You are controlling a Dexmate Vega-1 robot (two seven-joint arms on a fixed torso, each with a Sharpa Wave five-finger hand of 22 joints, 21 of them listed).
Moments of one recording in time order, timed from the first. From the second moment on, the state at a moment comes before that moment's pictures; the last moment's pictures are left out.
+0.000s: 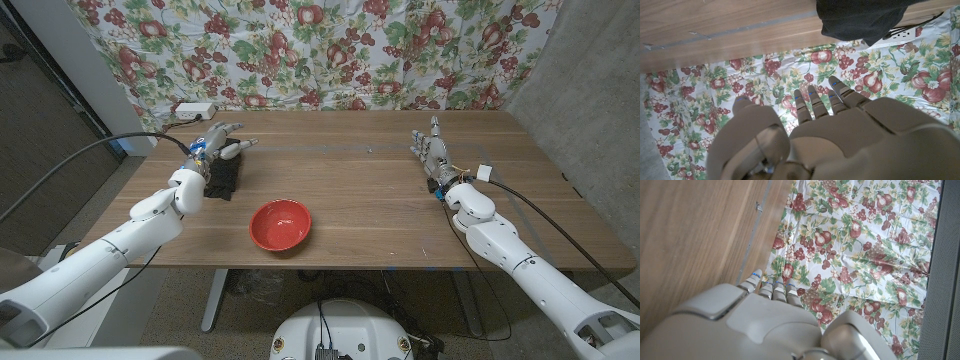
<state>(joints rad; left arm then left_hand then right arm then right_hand) 0.91 0.89 0.43 -1.67 0.39 0.27 0.35 0.49 0.04 -0.25 -0.04 0.54 0.27 -0.22 0.20 0.19 0.23 -0.15 0.22 0.19 0.01 -0.03 0.19 0.18 0.12 -0.04 0.20 0.17 -0.91 -0.54 -0.36 -1.42 0.61 0.24 -0.04 0.05 0.06 -0.18 0.11 0.36 0.11 0.08 0.19 0.18 0.06 0.07 0.22 0.18 -0.04 0.04 0.19 0.18 -0.03 0.06 0.25 0.17</state>
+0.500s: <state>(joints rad) 0.89 0.88 0.43 -1.63 0.40 0.27 0.35 0.49 0.05 -0.25 -0.04 0.54 0.27 -0.22 0.20 0.19 0.23 -0.15 0.22 0.19 0.01 -0.03 0.19 0.18 0.12 -0.03 0.20 0.17 -0.91 -0.54 -0.37 -1.42 0.60 0.24 -0.05 0.05 0.06 -0.18 0.11 0.36 0.11 0.08 0.19 0.18 0.06 0.07 0.22 0.18 -0.04 0.04 0.19 0.18 -0.03 0.06 0.24 0.17</state>
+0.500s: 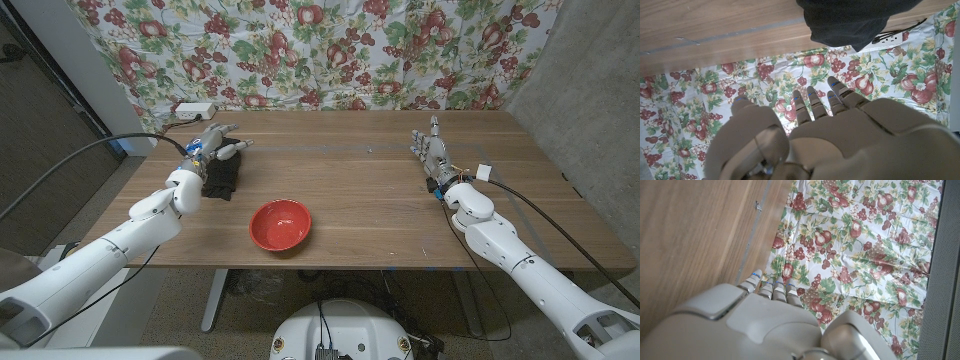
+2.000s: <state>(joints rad) 0.88 0.86 0.41 -1.53 0.38 0.24 0.39 0.50 0.04 -0.25 -0.04 0.57 0.28 -0.22 0.20 0.19 0.24 -0.15 0.22 0.19 0.04 -0.04 0.19 0.18 0.15 -0.04 0.20 0.17 -0.93 -0.56 -0.36 -1.47 0.60 0.22 -0.07 0.06 0.07 -0.18 0.11 0.36 0.11 0.08 0.19 0.18 0.06 0.07 0.22 0.18 -0.04 0.04 0.19 0.18 -0.02 0.06 0.24 0.17</state>
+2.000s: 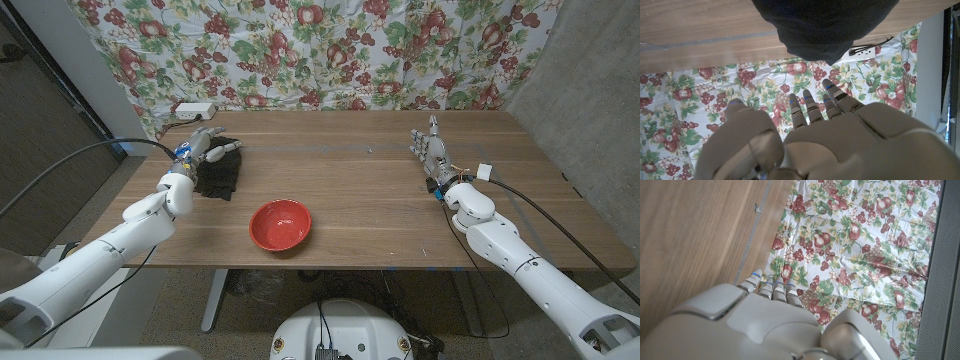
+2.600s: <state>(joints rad) 0.83 0.84 0.45 -1.47 0.40 0.24 0.36 0.50 0.04 -0.26 -0.04 0.58 0.27 -0.22 0.20 0.19 0.24 -0.14 0.22 0.19 0.04 -0.04 0.19 0.18 0.15 -0.04 0.20 0.17 -0.92 -0.57 -0.37 -1.47 0.60 0.21 -0.05 0.06 0.07 -0.18 0.11 0.36 0.11 0.09 0.19 0.18 0.07 0.07 0.22 0.18 -0.04 0.04 0.19 0.18 -0.02 0.06 0.23 0.17</state>
